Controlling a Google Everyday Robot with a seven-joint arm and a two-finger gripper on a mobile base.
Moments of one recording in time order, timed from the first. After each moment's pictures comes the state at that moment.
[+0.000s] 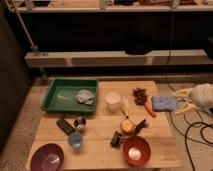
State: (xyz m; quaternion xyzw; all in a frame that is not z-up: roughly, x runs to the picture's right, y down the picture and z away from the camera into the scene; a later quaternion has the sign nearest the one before) arm 0.319 0.059 0.634 -0.17 -0.34 0.16 0.91
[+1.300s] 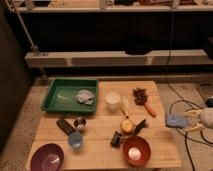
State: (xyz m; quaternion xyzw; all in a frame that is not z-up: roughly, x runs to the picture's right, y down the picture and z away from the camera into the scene) arm 0.427 0.173 0.739 -0.18 -0.29 0.21 0.92
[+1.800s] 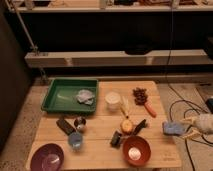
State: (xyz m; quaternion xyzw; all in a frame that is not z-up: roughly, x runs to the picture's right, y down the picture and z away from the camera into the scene) arm 0.422 0.216 0.764 -0.23 -0.29 0.21 0.91
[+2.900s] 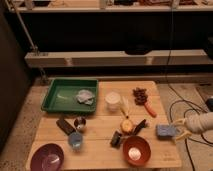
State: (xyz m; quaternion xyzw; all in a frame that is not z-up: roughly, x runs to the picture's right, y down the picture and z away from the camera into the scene) arm 0.397 0.235 0.803 -0.28 -0.29 0.20 0.89
